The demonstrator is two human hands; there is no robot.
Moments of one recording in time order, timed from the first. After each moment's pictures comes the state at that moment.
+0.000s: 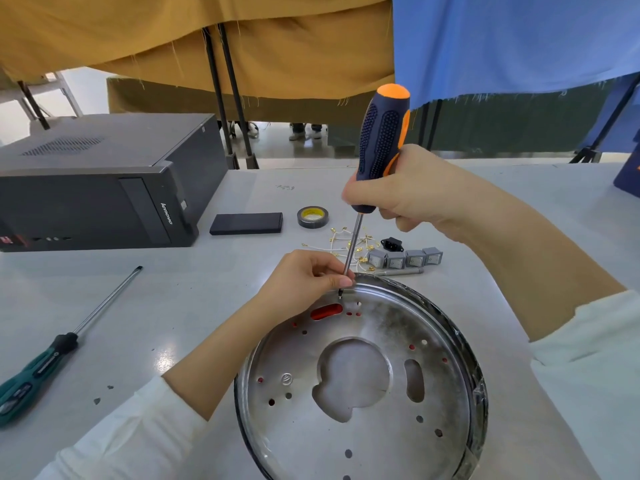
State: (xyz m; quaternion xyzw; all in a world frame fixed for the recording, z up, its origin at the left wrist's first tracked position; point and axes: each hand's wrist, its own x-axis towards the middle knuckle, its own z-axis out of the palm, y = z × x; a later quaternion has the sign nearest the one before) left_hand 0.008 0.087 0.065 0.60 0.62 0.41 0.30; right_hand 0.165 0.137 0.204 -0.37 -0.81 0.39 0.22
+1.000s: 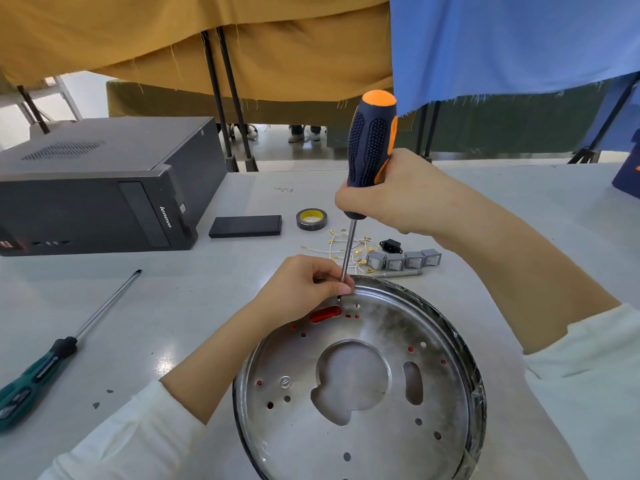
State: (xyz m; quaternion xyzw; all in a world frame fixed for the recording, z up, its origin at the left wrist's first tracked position) left_hand 0.009 0.085 0.069 0.63 0.63 0.36 0.27; right_hand 0.161 0.130 0.201 -0.36 -0.84 0.33 0.25
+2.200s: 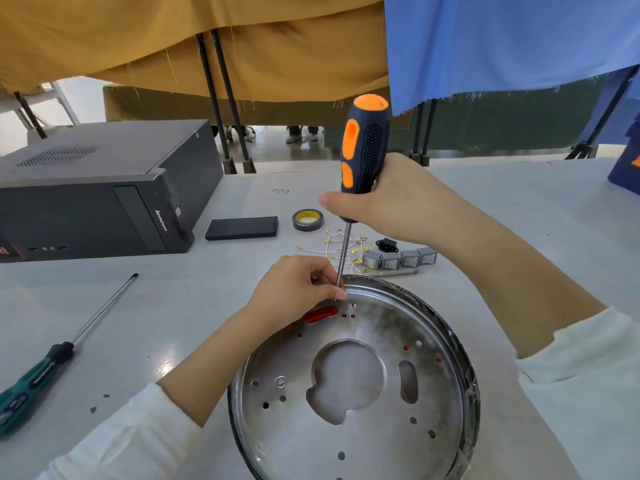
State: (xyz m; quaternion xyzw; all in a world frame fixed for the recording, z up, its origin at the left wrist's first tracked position) left_hand 0.012 0.082 0.071 0.63 0.67 0.33 0.20; right_hand 0.164 0.134 0.192 -0.35 -0.86 0.25 0.28
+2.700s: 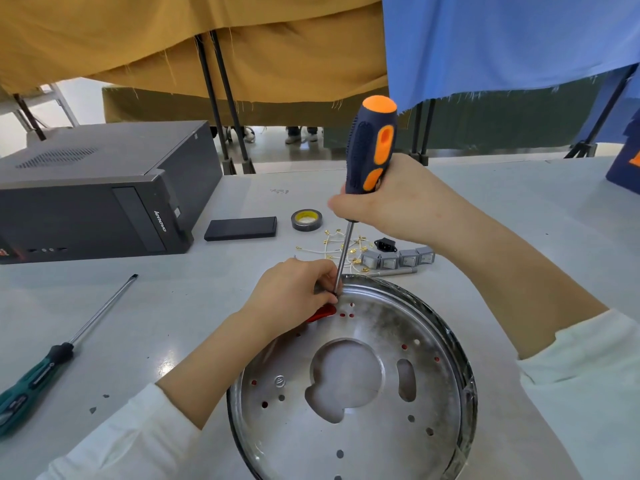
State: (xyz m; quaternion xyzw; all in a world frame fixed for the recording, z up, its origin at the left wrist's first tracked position) left_hand 0.012 0.080 0.069 0.70 0.68 0.22 0.09; right_hand 0.170 0.135 0.191 -0.34 -0.84 0.30 0.29
